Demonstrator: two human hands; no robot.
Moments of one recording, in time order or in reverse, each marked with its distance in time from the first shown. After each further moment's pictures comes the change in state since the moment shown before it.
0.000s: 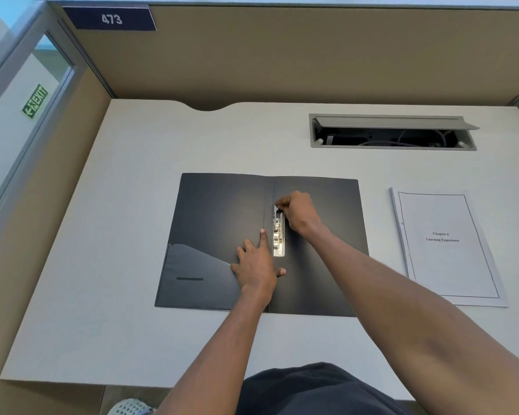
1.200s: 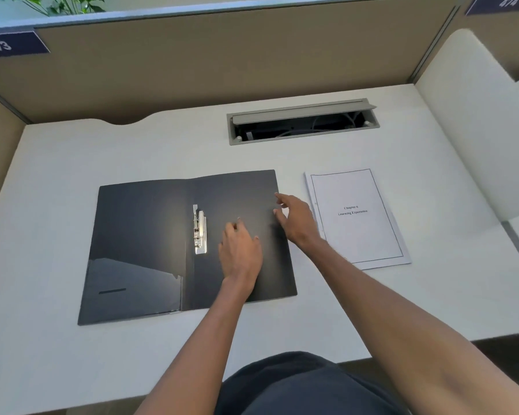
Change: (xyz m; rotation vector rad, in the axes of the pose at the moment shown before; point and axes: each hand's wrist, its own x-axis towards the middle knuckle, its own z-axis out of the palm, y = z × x) left_hand -0.049 0.143 0.035 -0.125 0.275 0.192; right_hand -0.095 0.159 -0.095 0.194 0.266 -0.006
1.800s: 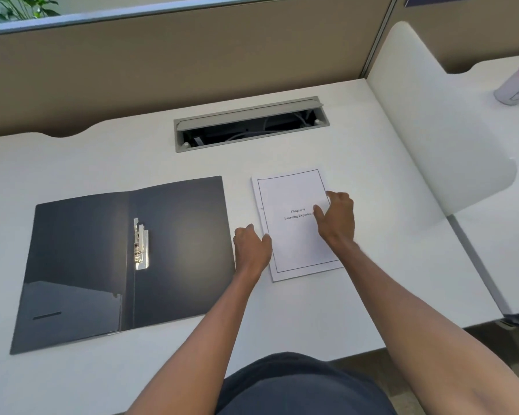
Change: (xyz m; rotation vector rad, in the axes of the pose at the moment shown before) left_hand -0.004 0.132 0.085 -0.354 -0.255 -0.097; right_hand -0.005 0.138 -0.155 -0.197 0.258 0.305
